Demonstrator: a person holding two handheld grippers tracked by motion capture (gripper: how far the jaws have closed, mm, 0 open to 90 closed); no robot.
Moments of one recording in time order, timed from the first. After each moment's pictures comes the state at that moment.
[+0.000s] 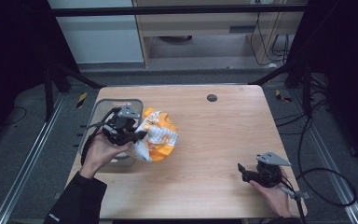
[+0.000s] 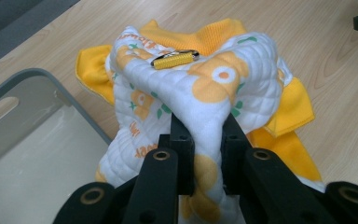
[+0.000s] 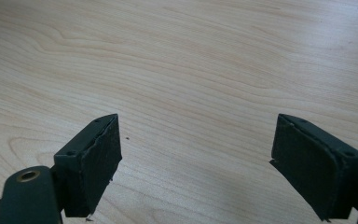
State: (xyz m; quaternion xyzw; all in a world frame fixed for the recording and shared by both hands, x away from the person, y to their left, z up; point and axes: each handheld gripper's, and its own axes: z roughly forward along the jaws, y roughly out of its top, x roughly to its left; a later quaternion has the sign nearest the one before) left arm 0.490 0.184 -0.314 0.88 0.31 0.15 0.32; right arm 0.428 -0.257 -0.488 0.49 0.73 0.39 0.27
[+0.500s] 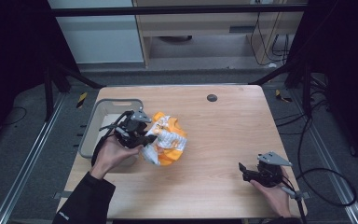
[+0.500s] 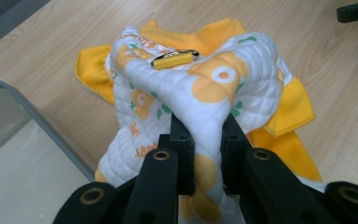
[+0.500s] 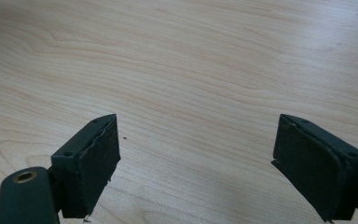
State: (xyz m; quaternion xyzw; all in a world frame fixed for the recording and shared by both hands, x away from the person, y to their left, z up) left arm 0.491 0.158 -0.326 0.90 0.28 0.14 0.31; right arm 0.428 -0.259 -0.488 0.50 0.73 0.38 0.28
